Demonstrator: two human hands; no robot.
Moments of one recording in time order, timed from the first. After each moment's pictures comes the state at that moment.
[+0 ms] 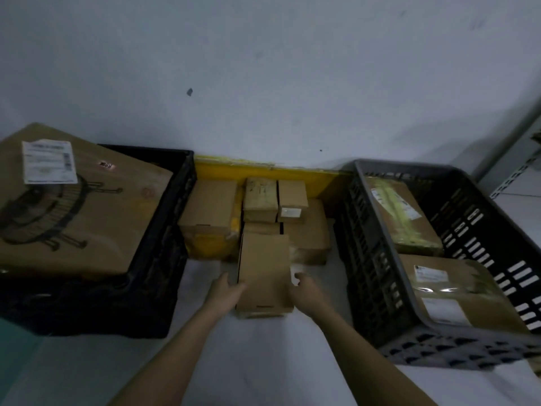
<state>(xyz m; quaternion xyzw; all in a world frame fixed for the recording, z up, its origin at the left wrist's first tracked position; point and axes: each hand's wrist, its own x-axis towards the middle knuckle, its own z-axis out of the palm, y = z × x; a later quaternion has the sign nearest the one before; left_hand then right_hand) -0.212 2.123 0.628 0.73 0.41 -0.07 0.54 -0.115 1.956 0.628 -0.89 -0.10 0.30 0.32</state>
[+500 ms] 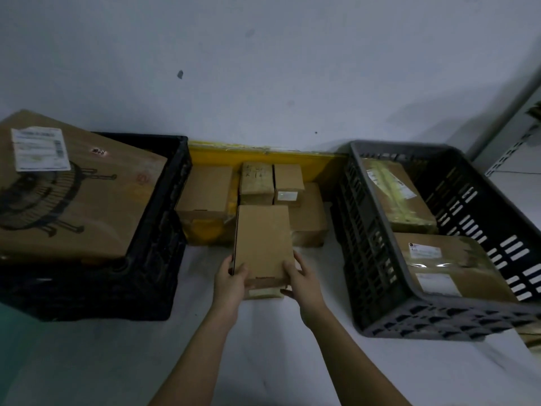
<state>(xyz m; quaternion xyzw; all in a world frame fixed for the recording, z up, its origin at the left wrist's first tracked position) -0.232 2.076 0.640 0.56 0.40 0.12 0.71 -0.162 1.950 0.635 -0.71 0.02 0.27 0.65</state>
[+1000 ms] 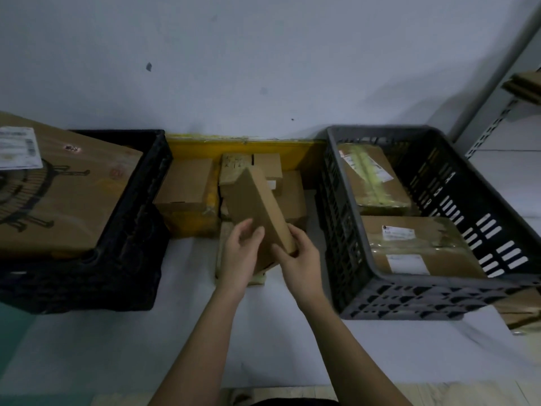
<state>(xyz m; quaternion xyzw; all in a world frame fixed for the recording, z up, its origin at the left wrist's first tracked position) -0.201 2.006 0.698 0.65 0.33 0.17 0.66 -0.162 1.897 0.680 -0.72 -0.13 0.11 0.67</state>
